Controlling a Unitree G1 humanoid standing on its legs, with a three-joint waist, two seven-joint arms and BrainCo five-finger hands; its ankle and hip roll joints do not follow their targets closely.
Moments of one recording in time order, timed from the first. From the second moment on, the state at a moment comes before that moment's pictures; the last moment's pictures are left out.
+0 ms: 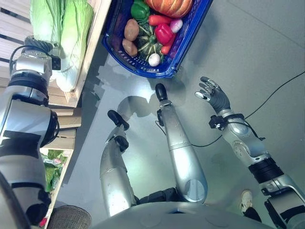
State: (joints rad) left arm -1.23 0.76 -0.48 1.27 -0.44 0.35 0.25; right arm -0.25 -0.63 0.33 0.11 0.63 -0.05 -0.12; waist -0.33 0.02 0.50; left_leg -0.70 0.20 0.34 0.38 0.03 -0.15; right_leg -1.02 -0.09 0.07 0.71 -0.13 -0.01
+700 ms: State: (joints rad) left arm -0.84 0.67 -0.34 1.00 -0.46 0.15 0.24; right arm -0.16 -0.65 0.24 -0.07 0.60 -0.10 0.01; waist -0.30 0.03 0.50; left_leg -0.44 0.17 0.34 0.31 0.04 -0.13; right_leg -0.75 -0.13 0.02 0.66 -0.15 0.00
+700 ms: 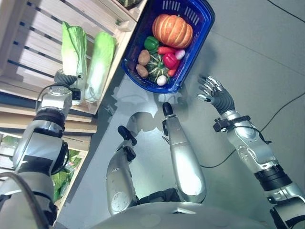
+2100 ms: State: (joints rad) left arm -0.61 0.54 -0.40 0.28 0.11 -0.11 0.46; right arm -0.57 -0.36 0.37 -0.04 0.85 -0.08 -0.26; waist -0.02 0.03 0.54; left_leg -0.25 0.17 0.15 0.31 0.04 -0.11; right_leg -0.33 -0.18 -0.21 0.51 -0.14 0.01
